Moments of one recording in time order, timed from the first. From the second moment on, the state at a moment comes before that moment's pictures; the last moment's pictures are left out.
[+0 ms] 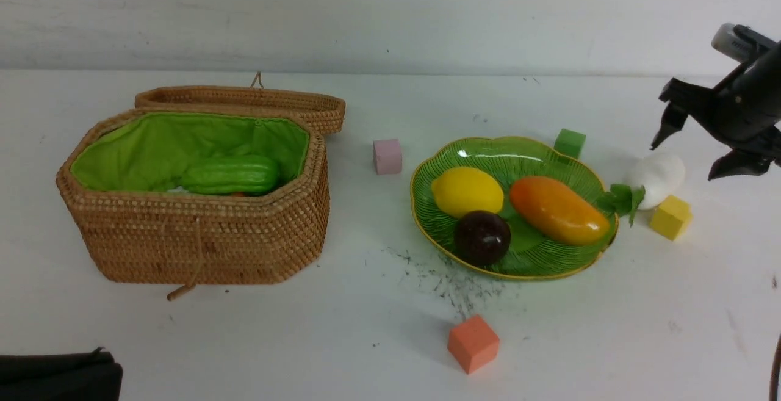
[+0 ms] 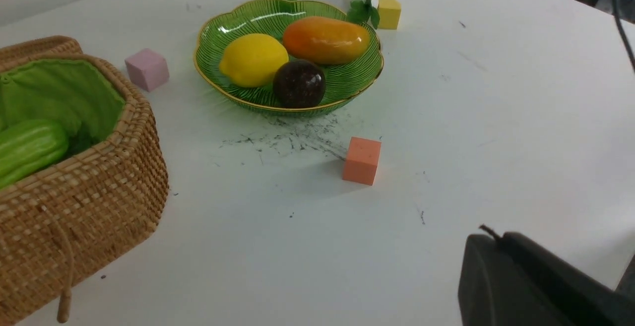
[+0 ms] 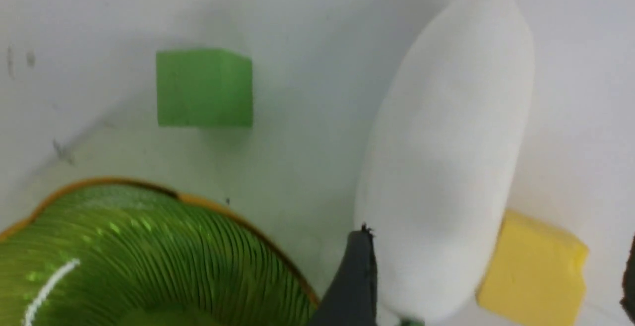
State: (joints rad) right arm -0.12 2.08 -1.79 0.21 0.84 0.34; left arm -0.73 0.43 -0.70 -0.13 0.70 0.01
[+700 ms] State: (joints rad) right arm -0.12 2.35 -2.00 0.17 0.87 0.44; left arm -0.73 0.43 -0.70 -0.24 0.70 0.01
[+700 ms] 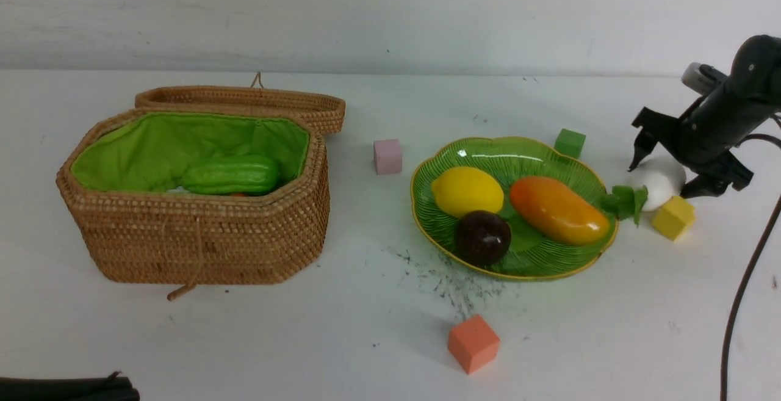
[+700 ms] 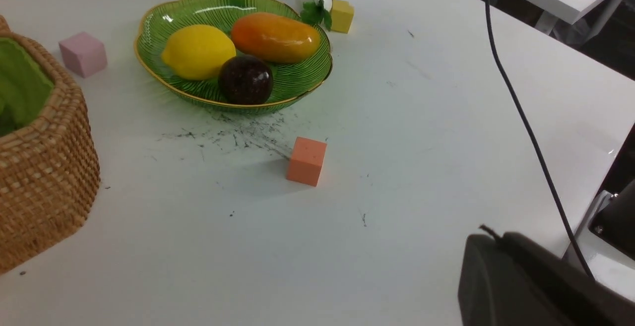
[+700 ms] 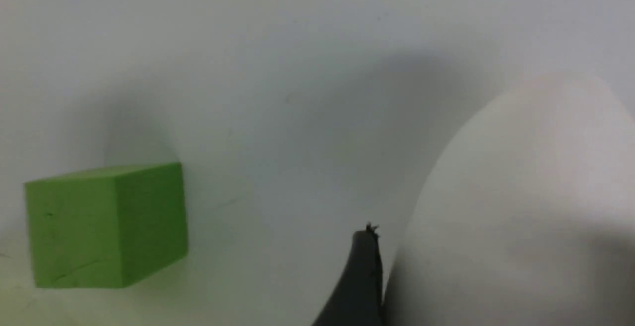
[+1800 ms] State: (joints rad) right arm -0.12 2.34 -2.11 0.25 0.91 0.37; left arm -0.73 0.43 -0.70 -0.20 0.61 0.01
